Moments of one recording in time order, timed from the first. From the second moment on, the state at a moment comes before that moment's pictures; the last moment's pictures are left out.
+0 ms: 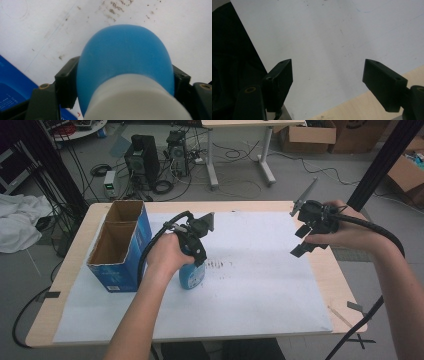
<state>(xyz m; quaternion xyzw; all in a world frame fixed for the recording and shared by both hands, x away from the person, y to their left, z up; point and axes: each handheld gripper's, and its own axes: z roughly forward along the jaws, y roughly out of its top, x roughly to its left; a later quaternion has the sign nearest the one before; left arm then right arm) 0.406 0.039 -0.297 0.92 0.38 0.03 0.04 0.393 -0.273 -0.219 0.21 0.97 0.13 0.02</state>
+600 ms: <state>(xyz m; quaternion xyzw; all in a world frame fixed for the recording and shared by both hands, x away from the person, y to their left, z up) 0.406 0.037 -0.297 0.92 0.39 0.03 0.02 0.392 -0.273 -0.219 0.21 0.97 0.13 0.02</state>
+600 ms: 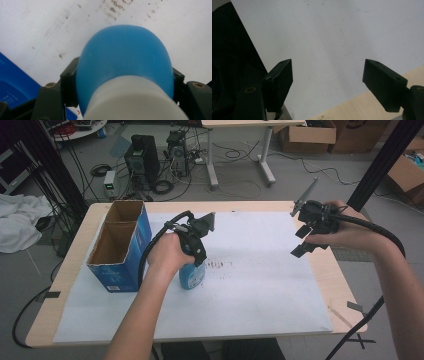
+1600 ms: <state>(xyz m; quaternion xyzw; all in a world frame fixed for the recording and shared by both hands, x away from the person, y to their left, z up) 0.403 0.032 -0.257 0.92 0.38 0.04 0.02 0.390 -0.281 -0.218 0.21 0.97 0.13 0.02</state>
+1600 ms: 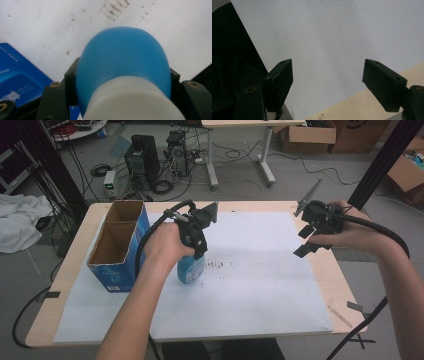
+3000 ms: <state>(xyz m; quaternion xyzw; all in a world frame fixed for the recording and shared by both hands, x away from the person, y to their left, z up) 0.409 0.215 -0.107 0.72 0.69 0.09 0.04 0.398 -0.288 -0.224 0.23 0.97 0.12 0.02</state>
